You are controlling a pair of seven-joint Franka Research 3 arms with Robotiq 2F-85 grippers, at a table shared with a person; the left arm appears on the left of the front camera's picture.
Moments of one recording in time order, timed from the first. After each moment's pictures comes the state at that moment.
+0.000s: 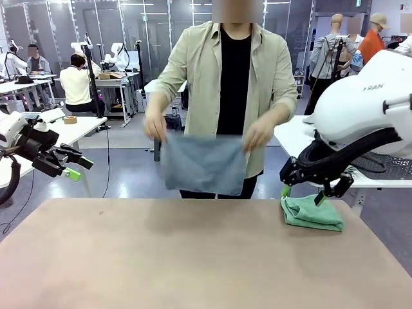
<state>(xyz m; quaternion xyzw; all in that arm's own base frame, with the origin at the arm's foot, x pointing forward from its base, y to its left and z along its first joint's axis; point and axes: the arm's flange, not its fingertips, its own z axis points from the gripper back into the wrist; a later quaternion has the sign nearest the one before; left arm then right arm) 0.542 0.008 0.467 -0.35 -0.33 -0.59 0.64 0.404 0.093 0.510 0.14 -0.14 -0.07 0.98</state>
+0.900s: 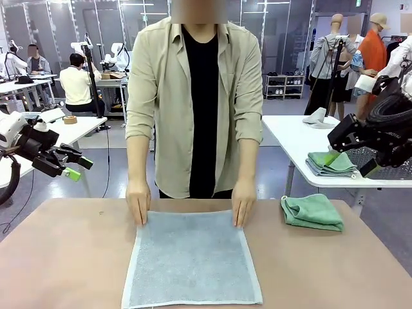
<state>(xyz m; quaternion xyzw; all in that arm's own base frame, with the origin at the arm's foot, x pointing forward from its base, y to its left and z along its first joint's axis) 0.542 0.009 0.467 -0.35 -0.33 -0.59 0.64 0.334 0.031 0.600 0.18 -0.17 -0.02 0.97</state>
